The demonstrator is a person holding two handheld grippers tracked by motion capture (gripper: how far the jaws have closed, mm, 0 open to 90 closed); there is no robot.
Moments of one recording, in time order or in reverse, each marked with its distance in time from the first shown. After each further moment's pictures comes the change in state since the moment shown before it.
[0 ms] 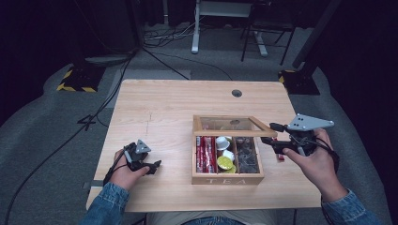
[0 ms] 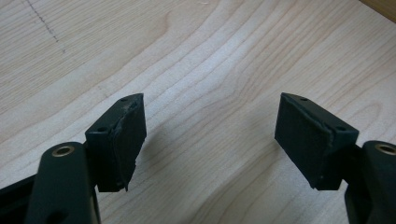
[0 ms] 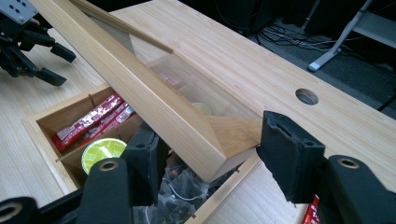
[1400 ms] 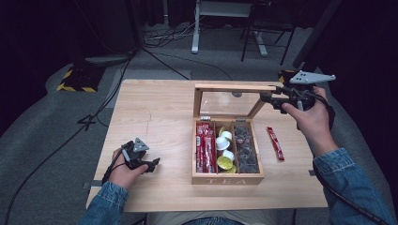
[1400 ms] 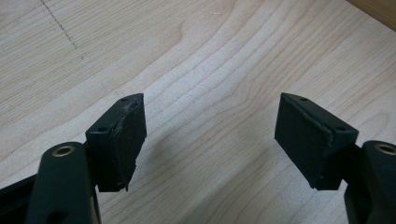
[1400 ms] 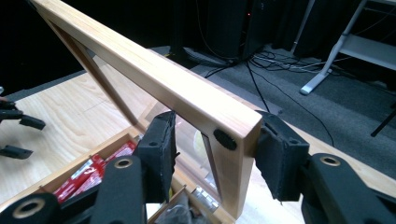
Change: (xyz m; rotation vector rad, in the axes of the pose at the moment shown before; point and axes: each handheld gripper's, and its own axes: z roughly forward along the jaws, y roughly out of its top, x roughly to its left) left arm 0.006 0.001 -0.003 -0.024 0.010 -0.020; right arm -0.073 0.070 0.029 -0.107 0.001 0.083
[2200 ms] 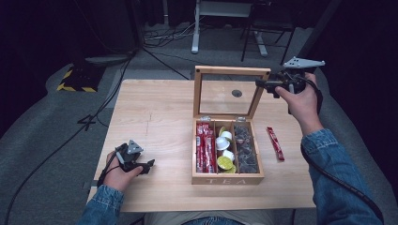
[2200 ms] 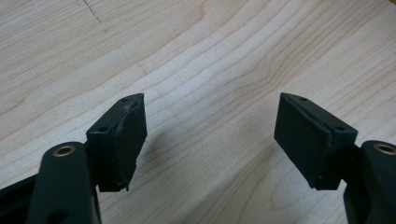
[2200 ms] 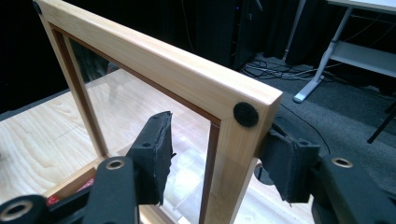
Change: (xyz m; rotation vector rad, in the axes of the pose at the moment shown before) left arm 0.008 -0.011 -0.007 0.001 0.023 -0.032; right arm -0.038 0.016 0.041 -0.041 -0.023 0.039
